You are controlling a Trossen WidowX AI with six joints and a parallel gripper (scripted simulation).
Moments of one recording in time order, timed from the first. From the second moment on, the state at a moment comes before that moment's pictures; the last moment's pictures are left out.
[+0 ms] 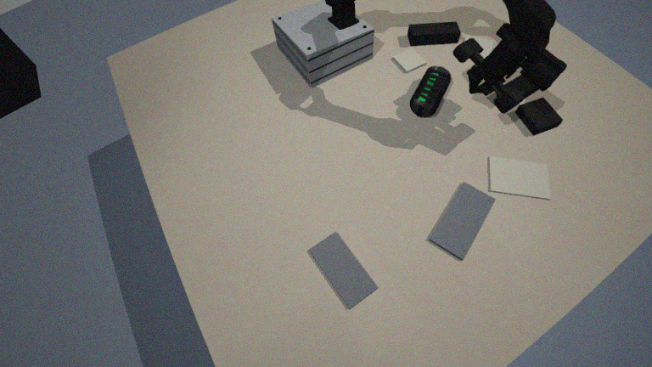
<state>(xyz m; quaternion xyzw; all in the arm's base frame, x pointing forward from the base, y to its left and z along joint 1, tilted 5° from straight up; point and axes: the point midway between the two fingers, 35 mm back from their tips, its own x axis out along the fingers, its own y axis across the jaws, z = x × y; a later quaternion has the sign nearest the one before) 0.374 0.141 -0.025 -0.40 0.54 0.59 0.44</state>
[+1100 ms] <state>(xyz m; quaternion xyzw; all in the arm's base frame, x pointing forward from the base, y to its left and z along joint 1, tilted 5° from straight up) 0.332 0.043 -0.014 -0.52 0.37 0.60 0.48</state>
